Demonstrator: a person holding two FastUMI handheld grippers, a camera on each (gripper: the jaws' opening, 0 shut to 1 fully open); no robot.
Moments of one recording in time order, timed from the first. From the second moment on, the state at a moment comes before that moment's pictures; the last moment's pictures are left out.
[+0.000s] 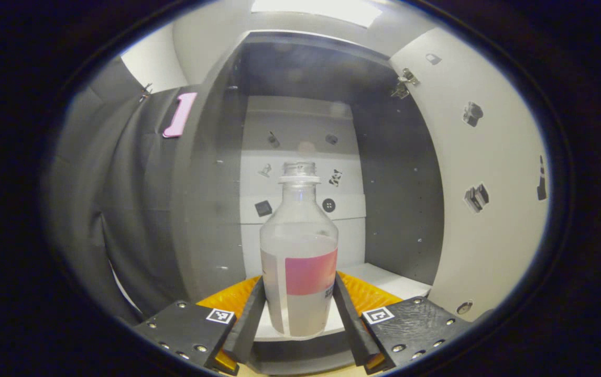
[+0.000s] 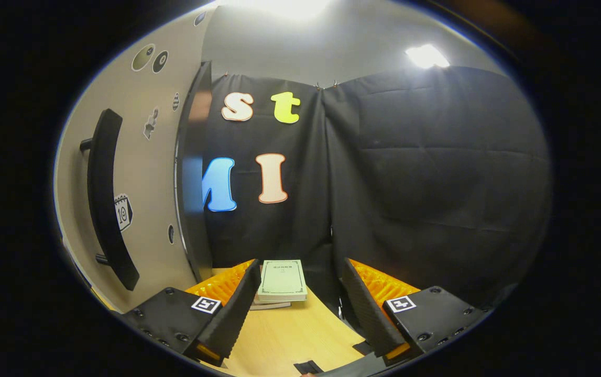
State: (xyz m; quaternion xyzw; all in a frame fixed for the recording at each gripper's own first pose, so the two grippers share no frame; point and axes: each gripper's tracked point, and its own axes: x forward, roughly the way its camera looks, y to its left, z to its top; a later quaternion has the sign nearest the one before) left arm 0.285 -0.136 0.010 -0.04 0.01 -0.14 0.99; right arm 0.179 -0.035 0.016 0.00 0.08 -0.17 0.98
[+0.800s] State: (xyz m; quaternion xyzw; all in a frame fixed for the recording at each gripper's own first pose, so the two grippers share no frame) left arm 0.144 -0.007 -0.026 -0.05 0.01 -0.02 1.00; right arm 0.172 -0.033 0.000 0.05 0.08 -0.10 0.99
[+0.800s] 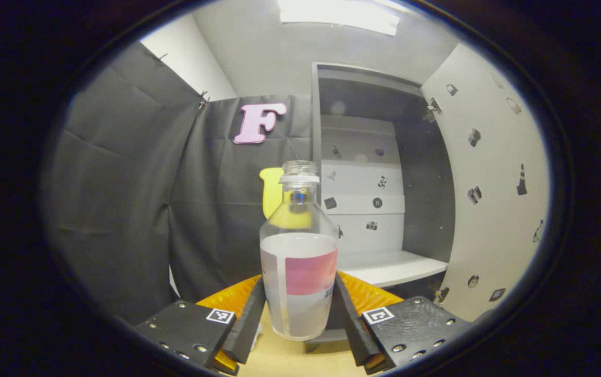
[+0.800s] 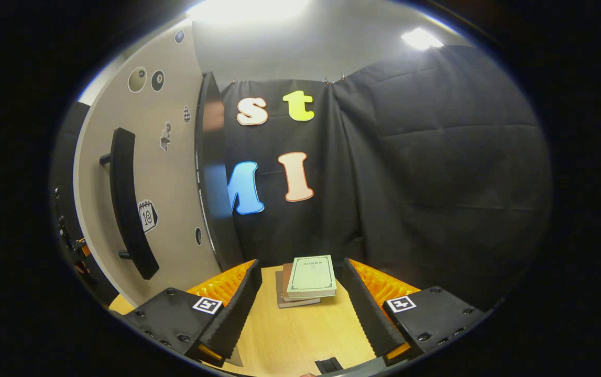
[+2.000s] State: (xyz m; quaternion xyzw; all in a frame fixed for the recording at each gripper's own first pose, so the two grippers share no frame) left arm 0.048 -0.009 -0.262 -0.10 0.12 -0.03 0.99; right arm 0.171 -0.014 -0.025 0.03 0.11 -0.08 0.99
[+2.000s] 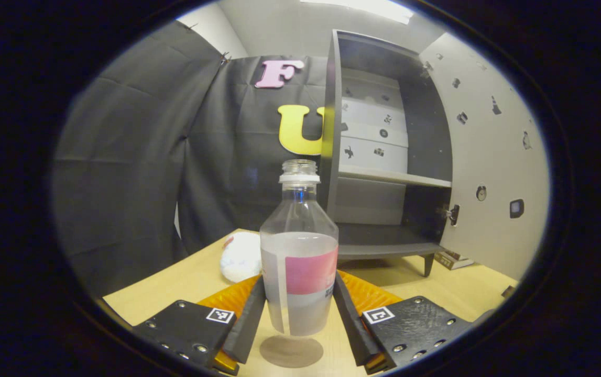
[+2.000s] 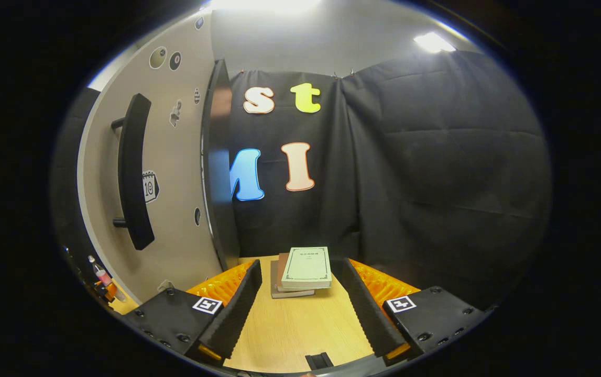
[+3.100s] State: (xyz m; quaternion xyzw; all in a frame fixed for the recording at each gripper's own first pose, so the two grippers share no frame) left arm 0.018 -0.012 -0.357 -0.09 0.20 0.01 0.98; right arm 0.166 -0.017 -0.031 0.03 0.12 -0.08 0.99
